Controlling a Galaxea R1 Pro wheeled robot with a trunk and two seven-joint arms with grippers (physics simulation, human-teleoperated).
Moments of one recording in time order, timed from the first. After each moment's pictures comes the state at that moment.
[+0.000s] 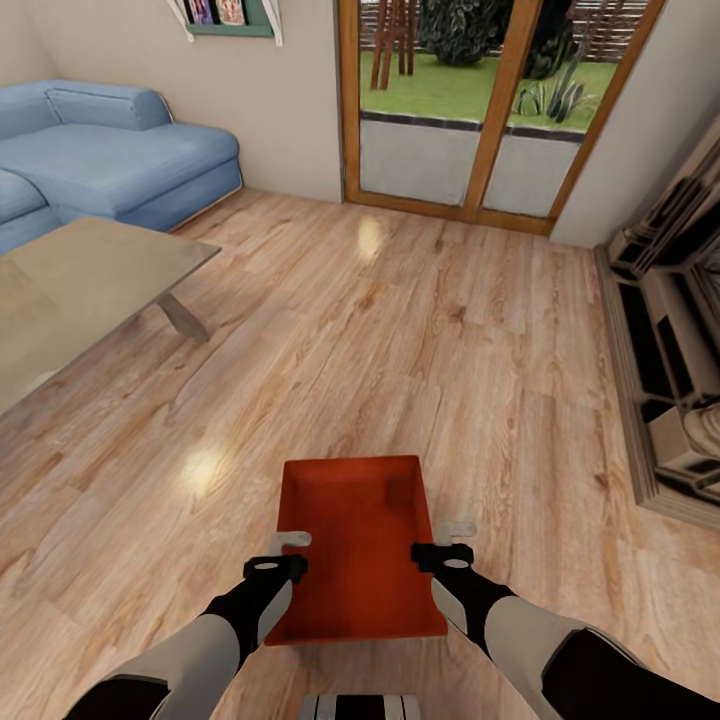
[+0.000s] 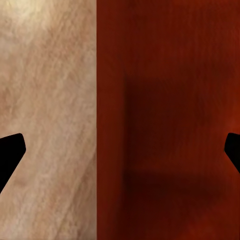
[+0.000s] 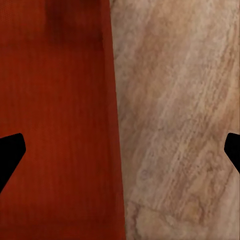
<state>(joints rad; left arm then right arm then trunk) -0.74 -0.16 -0.03 -0.23 0.03 0.14 0.31 -0.83 0.13 0.65 -0.08 -0.61 -0.06 -0.27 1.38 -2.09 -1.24</state>
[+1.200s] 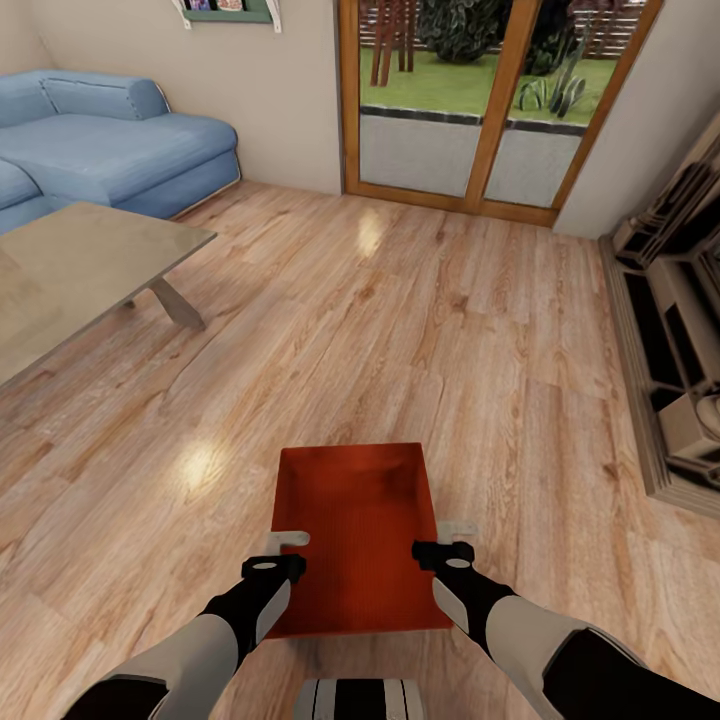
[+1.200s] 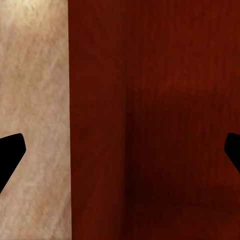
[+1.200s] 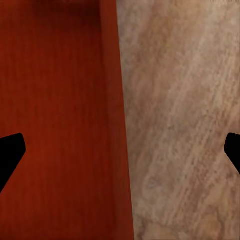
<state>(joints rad) -0.74 -0.16 -0.03 -0.24 0.03 0.14 0.31 -0.83 0.13 0.64 -0.08 -0.61 -0.07 -0.27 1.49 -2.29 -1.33</state>
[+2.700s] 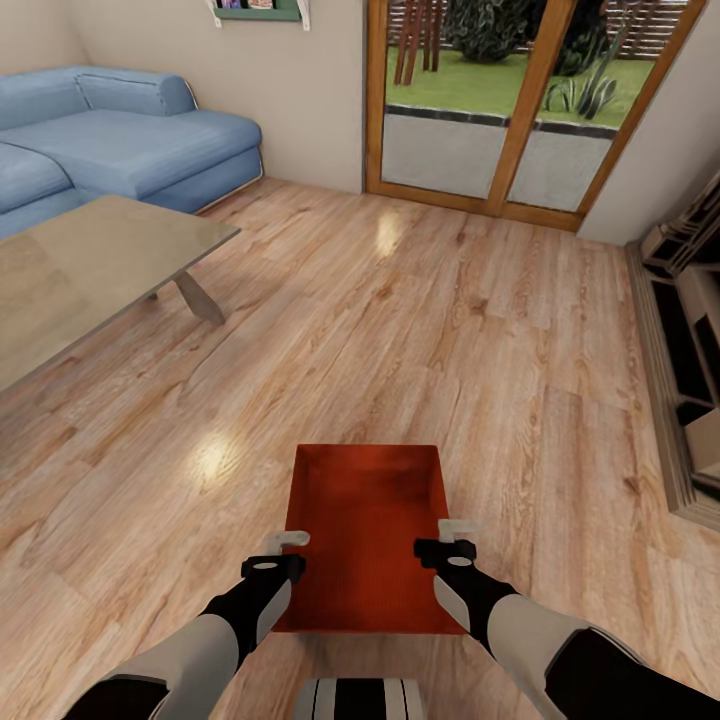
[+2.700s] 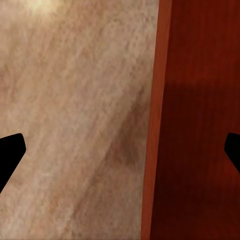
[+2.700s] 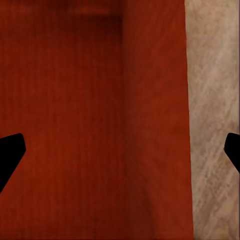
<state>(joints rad) -0.74 -0.16 -0.03 -0.24 0.03 0.14 0.32 -0.83 0.12 0.64 -0.09 -0.61 -0.07 -0.28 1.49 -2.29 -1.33</state>
